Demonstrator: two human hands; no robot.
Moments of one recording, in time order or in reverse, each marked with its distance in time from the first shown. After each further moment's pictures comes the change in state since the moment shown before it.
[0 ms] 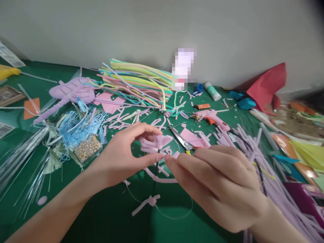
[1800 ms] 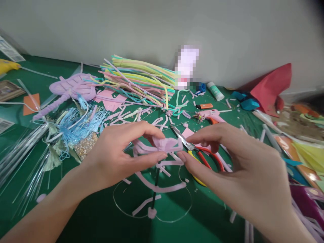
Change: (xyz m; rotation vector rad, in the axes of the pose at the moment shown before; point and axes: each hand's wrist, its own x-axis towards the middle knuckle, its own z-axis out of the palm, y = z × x) left_hand -0.004 0.000 -0.013 0.291 0.101 0.372; right_hand 0.000 0.002 0.000 0.180 0.011 0.654
